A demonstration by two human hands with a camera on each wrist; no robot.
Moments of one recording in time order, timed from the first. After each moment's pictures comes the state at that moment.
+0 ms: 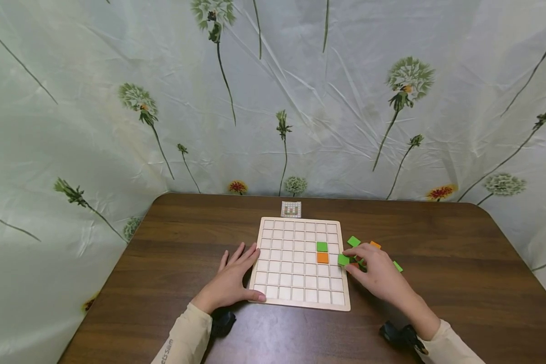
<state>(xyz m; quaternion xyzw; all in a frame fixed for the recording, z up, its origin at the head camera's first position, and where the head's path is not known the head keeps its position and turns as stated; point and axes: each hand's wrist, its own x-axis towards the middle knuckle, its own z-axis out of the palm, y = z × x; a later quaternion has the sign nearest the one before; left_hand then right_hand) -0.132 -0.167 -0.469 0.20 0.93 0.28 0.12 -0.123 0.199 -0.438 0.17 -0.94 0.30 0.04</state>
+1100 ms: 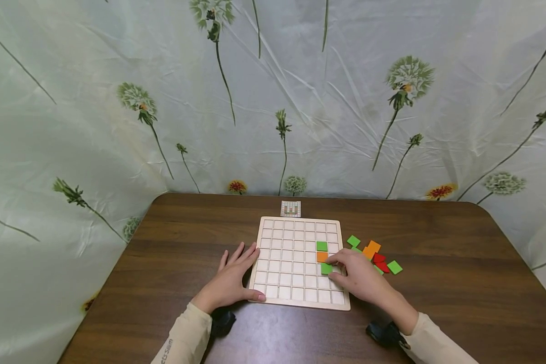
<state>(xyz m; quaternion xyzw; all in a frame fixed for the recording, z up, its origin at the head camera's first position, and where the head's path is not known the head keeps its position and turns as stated) -0.132 -0.166 -0.469 0.20 0.93 0.29 0.12 -0.129 0.170 -0.449 0.23 -0.93 0.29 0.01</state>
